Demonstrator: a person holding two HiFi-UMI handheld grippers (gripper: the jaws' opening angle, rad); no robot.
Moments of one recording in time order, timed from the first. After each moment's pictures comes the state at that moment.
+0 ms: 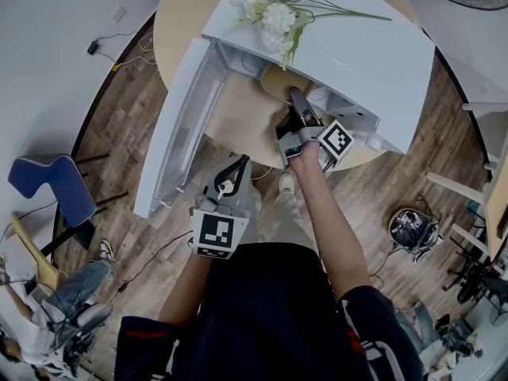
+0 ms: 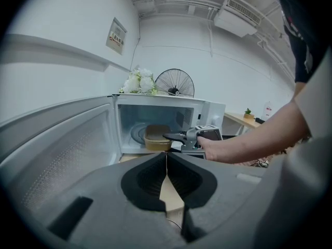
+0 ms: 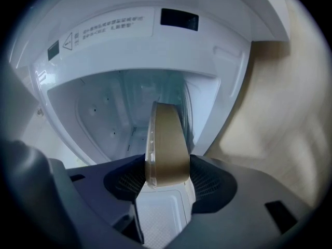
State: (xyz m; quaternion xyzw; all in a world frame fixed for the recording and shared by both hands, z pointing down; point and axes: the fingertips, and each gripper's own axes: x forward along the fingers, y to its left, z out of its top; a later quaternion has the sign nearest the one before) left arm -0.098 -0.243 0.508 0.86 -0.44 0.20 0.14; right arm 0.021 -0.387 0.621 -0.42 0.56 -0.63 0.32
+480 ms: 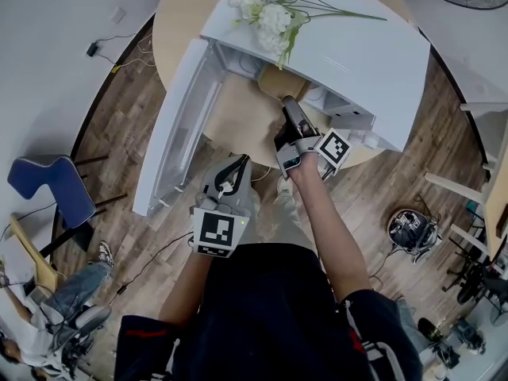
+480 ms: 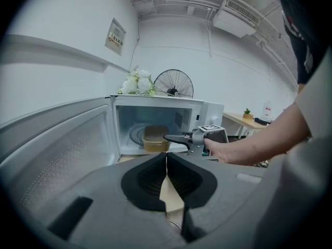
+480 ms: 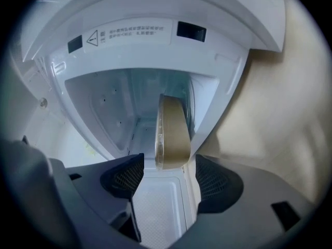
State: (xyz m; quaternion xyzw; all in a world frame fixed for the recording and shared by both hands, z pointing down) left arm -0.092 -0.240 0.506 0.87 -0.44 0.20 0.14; right arm 0.013 -0.363 0.612 -0.40 0.60 -0.63 0.29
